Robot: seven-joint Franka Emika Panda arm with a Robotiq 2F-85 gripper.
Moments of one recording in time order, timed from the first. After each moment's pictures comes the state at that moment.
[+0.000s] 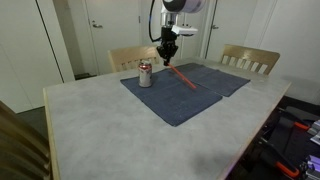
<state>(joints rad) 0.04 0.57 0.06 -1.76 -0.02 2.35 0.01</state>
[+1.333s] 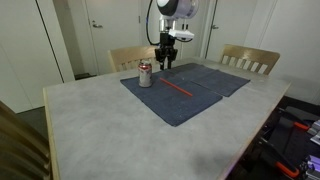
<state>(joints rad) 0.00 0.69 0.07 -1.58 0.06 2.19 -0.03</state>
